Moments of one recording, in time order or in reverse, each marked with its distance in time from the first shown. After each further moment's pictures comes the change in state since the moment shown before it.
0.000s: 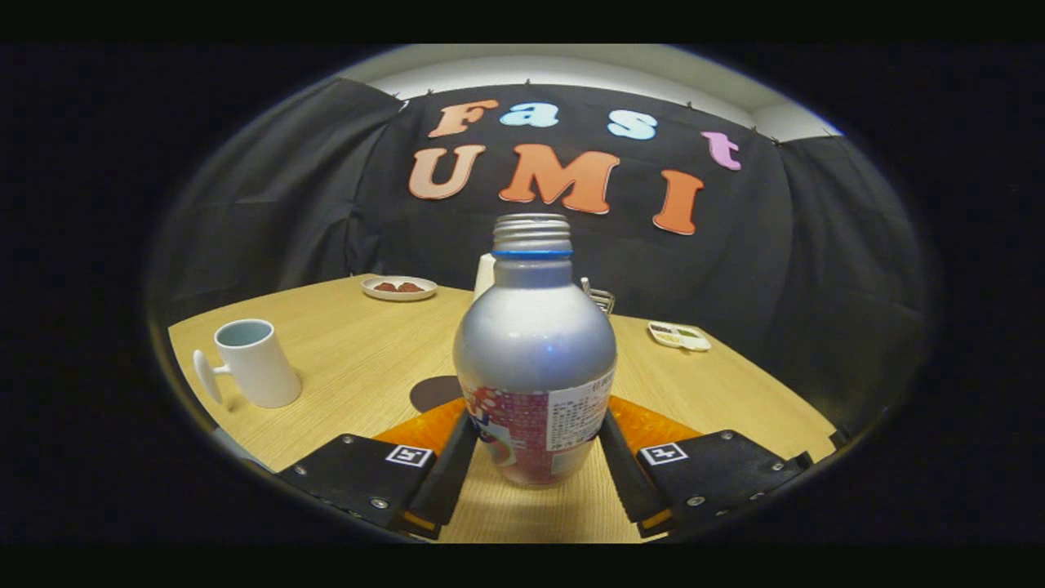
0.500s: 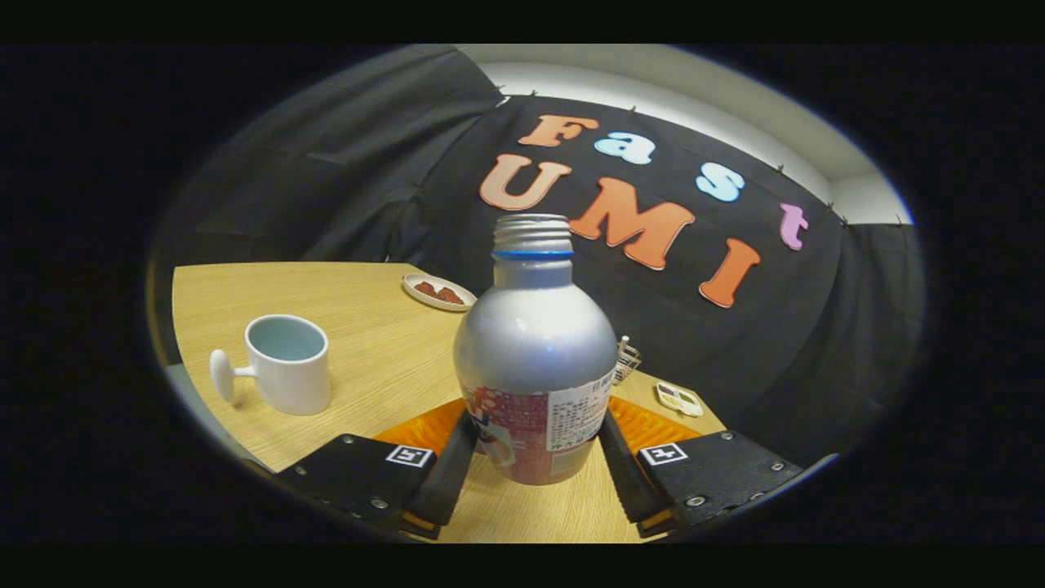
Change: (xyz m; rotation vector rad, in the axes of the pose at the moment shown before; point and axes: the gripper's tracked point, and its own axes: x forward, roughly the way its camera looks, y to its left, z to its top) arm 0.000 0.070 0.058 -0.311 -0.085 0.043
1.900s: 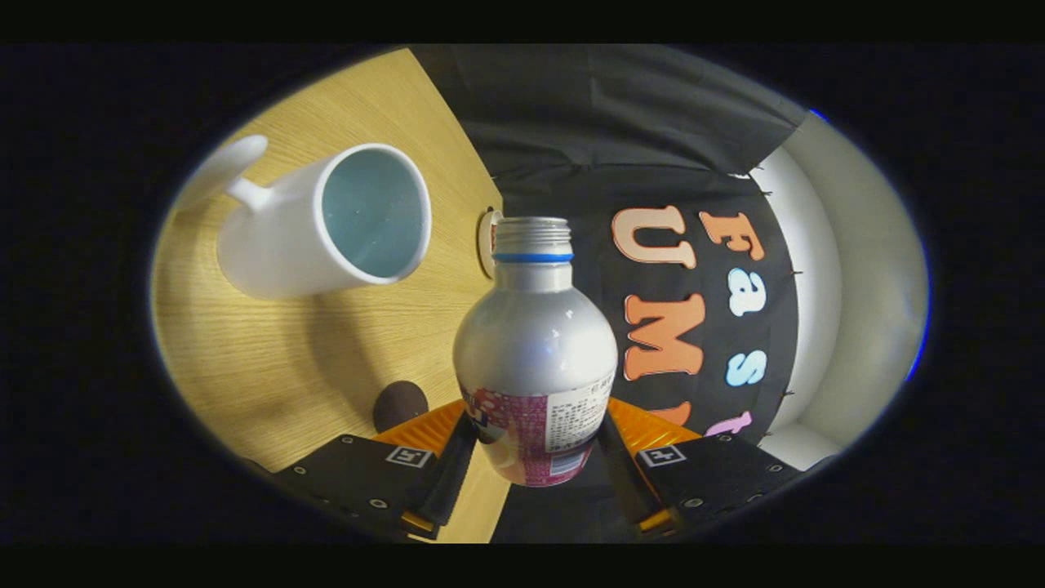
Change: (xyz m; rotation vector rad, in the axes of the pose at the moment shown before) arm 0.029 0.043 0.031 -1.003 -0.037 -0.123
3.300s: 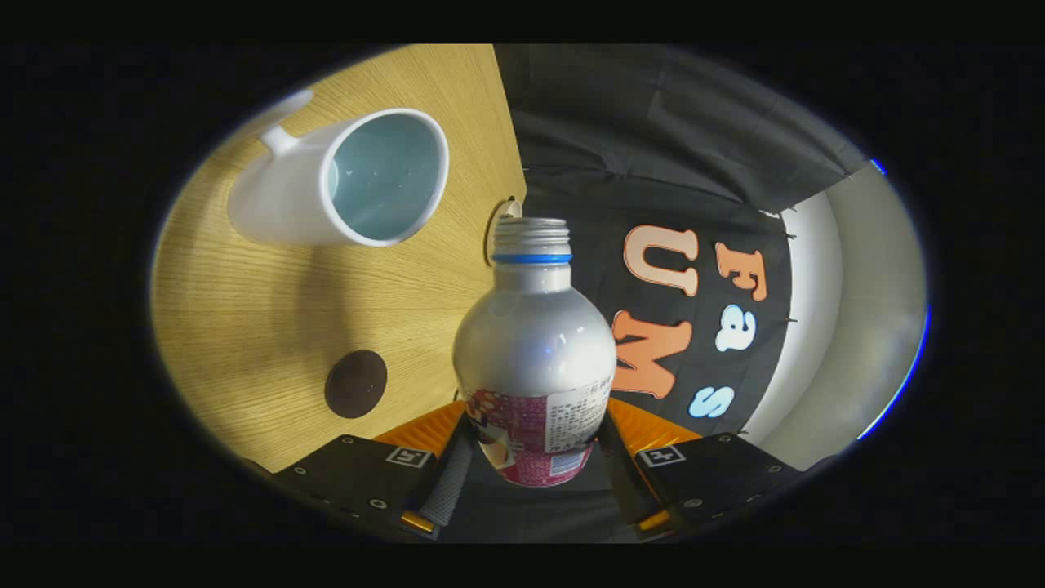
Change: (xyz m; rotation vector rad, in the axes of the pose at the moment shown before) arm 0.007 -0.023 0.002 -0.225 -0.004 -0.014
